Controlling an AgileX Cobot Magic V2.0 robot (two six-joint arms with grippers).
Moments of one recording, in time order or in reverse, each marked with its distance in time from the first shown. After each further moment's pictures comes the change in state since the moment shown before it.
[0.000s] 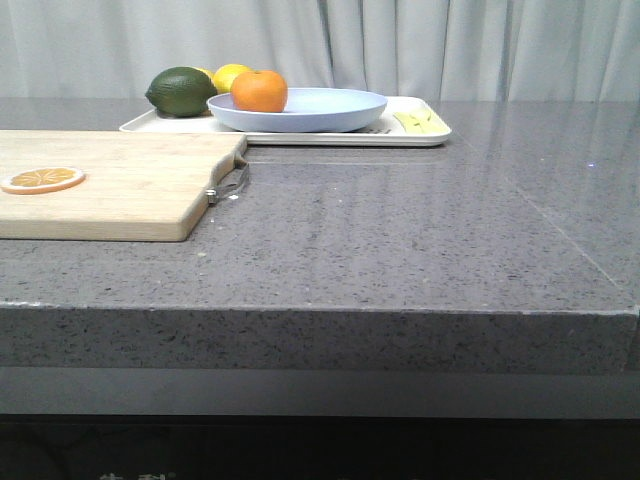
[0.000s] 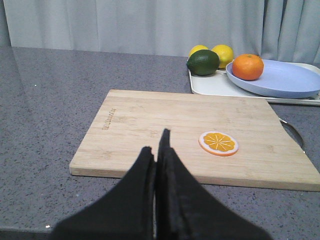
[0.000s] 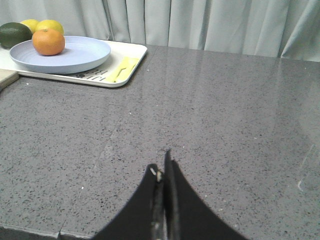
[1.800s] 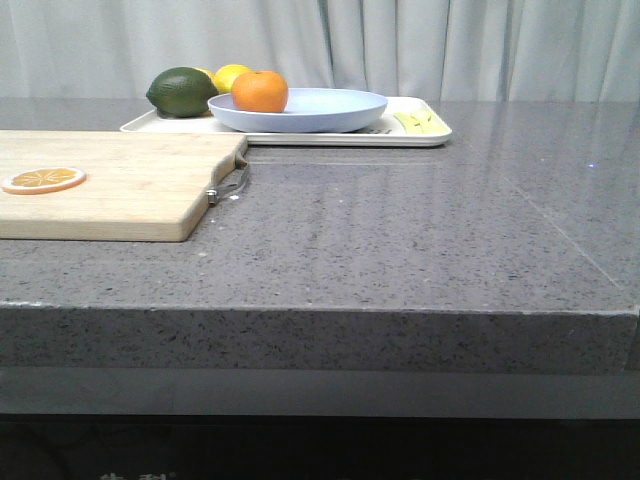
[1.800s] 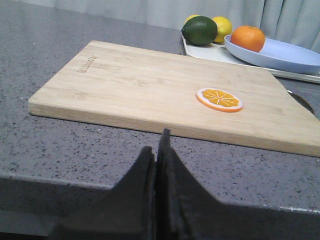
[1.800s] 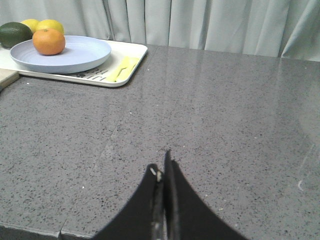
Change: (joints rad) left arm 0.000 -0.028 0.394 -0.124 -0.369 0.000; right arm 0.000 0.000 0.000 0.000 0.002 0.000
